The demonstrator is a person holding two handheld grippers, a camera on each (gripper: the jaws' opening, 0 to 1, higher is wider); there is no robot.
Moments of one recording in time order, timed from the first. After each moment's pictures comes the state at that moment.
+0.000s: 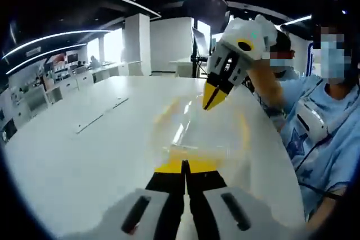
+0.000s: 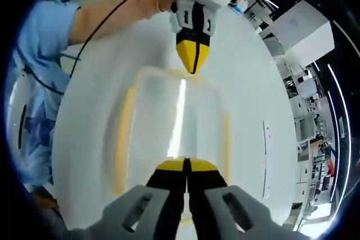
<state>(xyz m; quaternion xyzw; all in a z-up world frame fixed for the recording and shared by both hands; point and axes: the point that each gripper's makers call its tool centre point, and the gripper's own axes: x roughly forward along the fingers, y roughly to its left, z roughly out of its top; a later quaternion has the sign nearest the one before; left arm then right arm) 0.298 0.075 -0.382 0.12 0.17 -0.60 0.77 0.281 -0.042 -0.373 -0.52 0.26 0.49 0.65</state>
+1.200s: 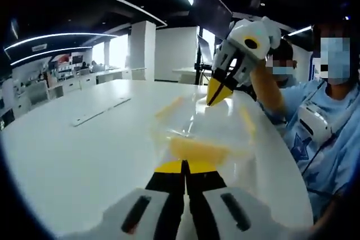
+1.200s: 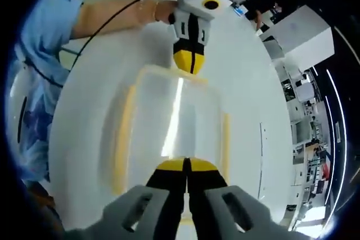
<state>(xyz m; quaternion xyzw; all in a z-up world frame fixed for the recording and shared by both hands) 0.294 0.064 -0.391 0.08 0.15 -0.60 0.78 0.275 -0.044 -0.375 -0.54 0.25 0.48 0.65</state>
